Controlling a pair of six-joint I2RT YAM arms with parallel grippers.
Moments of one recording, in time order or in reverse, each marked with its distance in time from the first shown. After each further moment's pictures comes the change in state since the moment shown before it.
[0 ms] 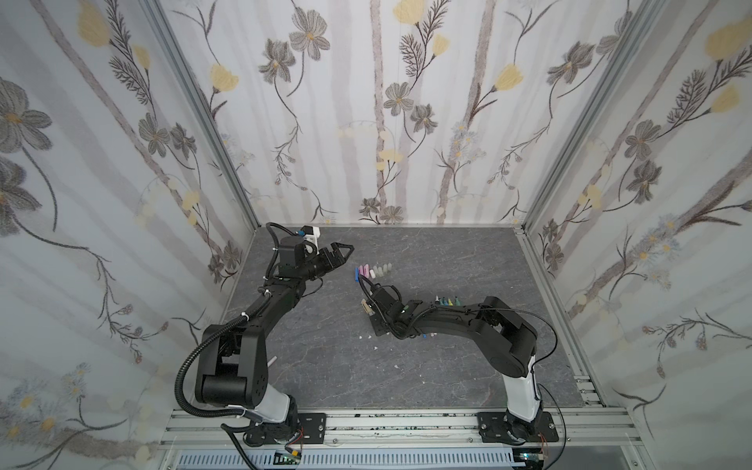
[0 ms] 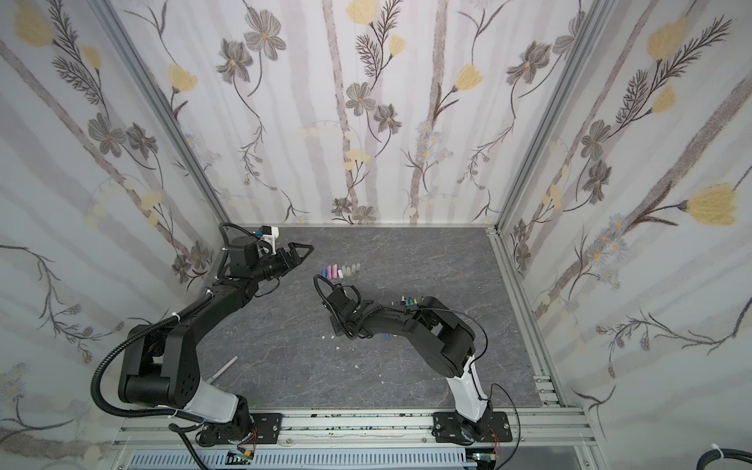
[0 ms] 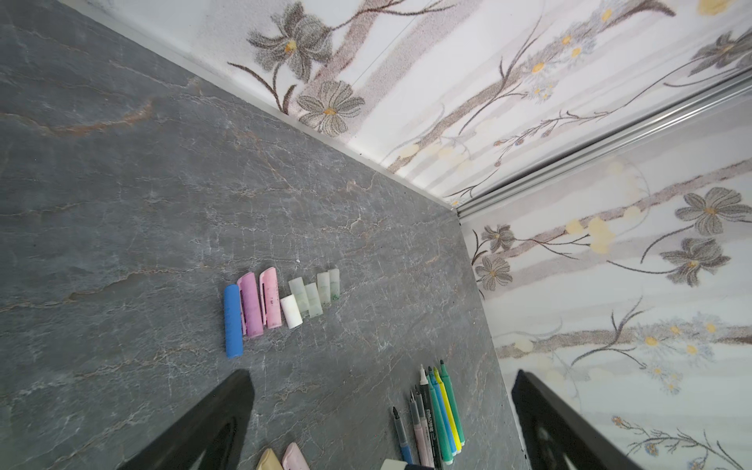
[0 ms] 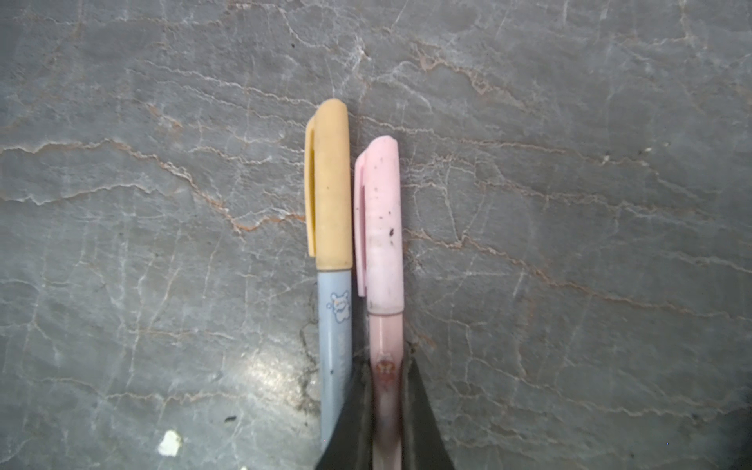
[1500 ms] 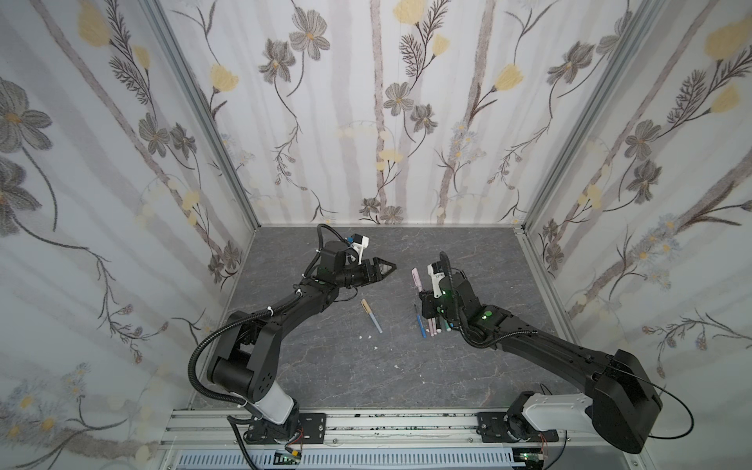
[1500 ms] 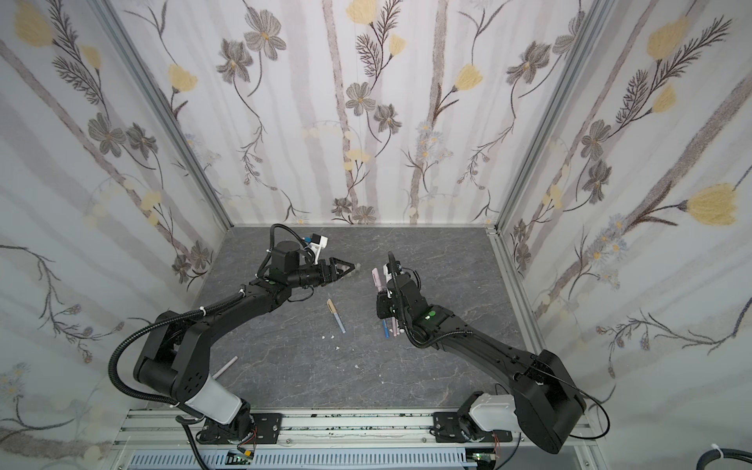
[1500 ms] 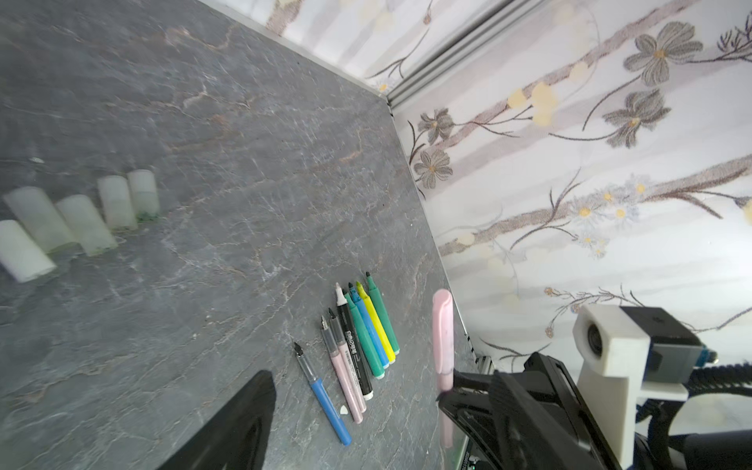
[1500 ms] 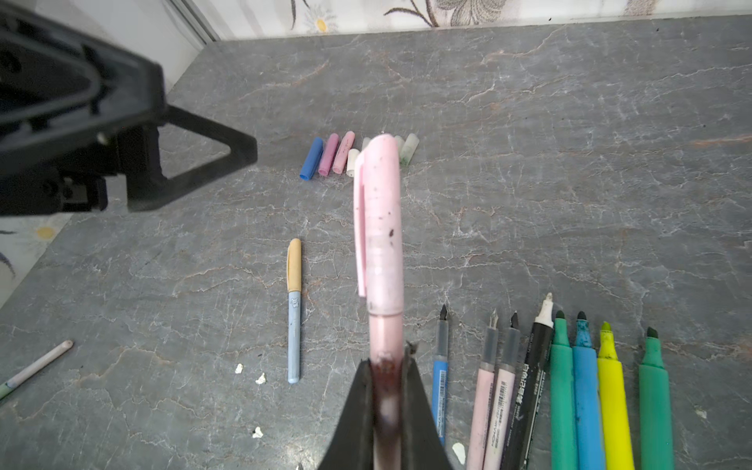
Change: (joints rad) left arm -0.333 0.088 0.055 0.011 0.077 -0.018; right arm -0.232 -0.715 -0.431 0.148 -0.062 -0.026
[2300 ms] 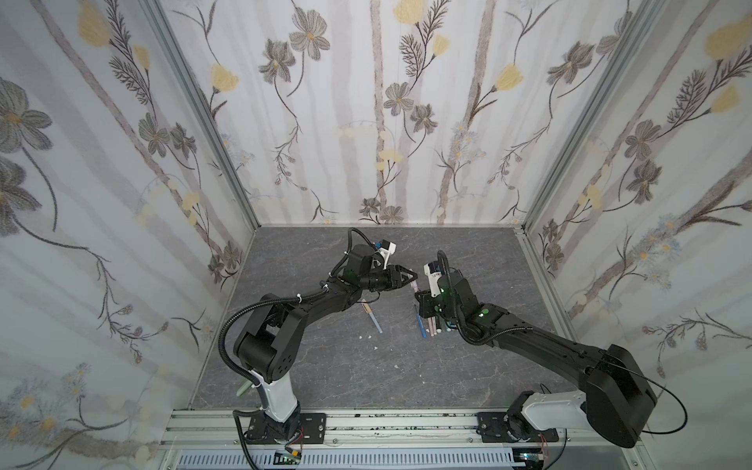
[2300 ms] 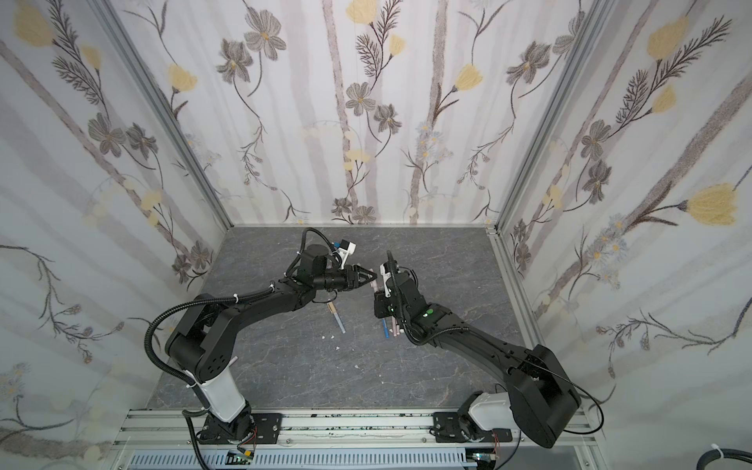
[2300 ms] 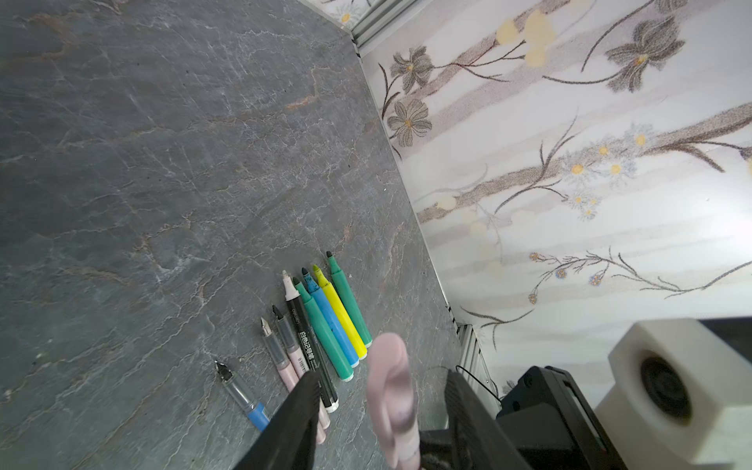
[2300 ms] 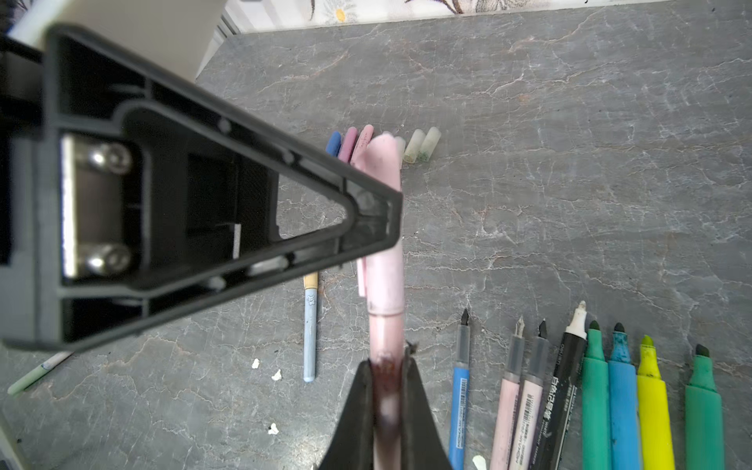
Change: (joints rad) left arm -0.127 0.167 0.087 0.098 0.012 -0.066; right arm -0.005 0.040 0.011 0.026 -0.071 0.000
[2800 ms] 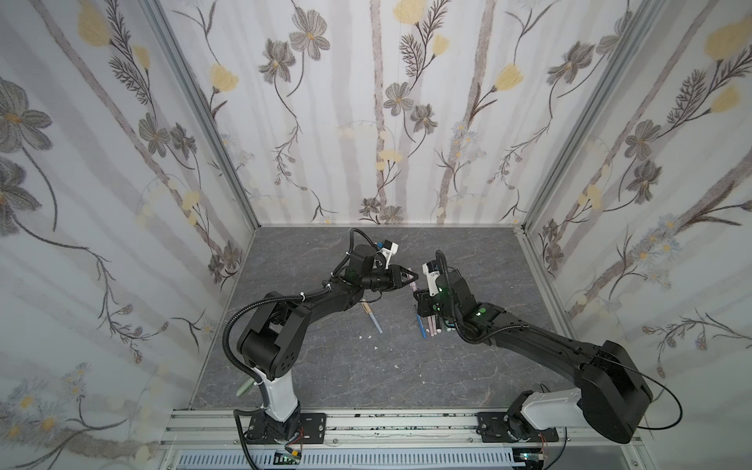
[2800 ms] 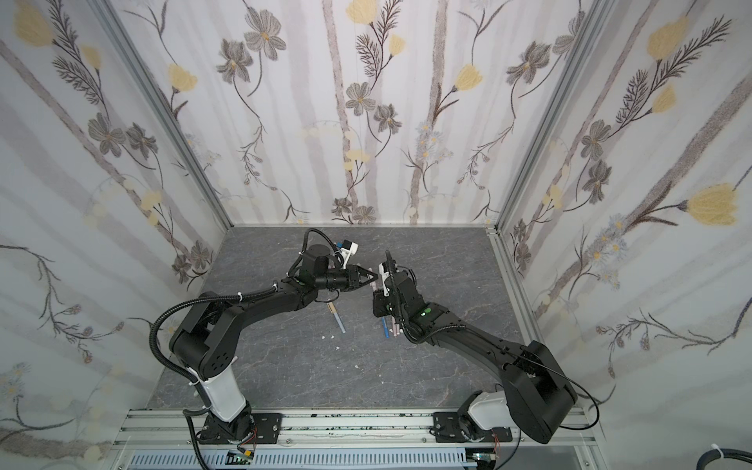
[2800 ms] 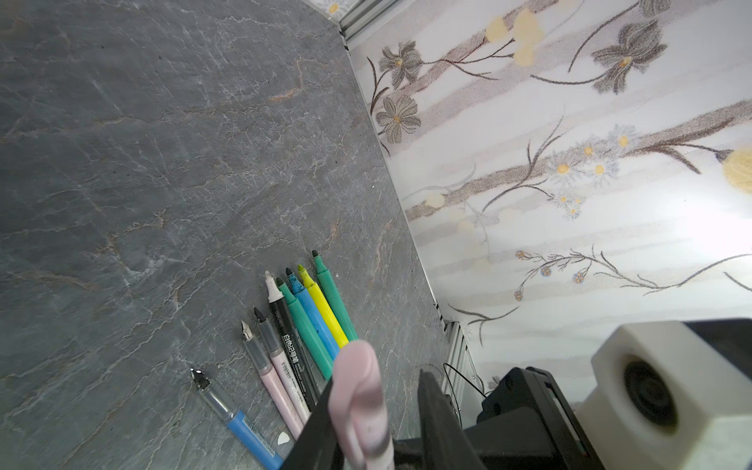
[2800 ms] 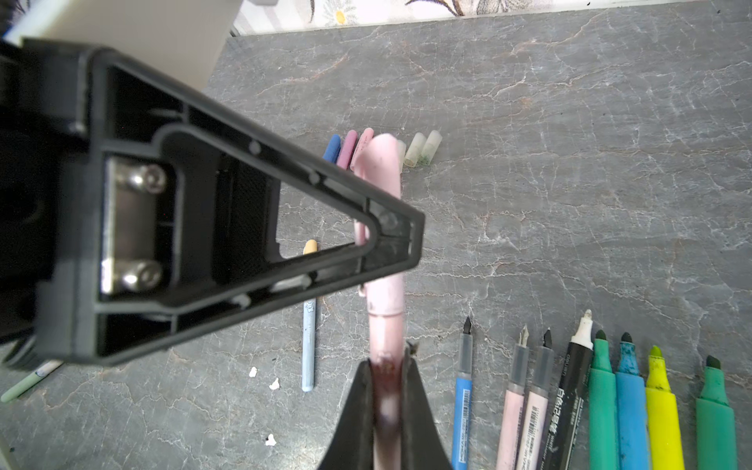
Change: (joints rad) left arm -0.008 0.020 0.005 0.044 0.027 -0.039; right arm -0.001 0.027 0.004 0.032 0.002 -0.001
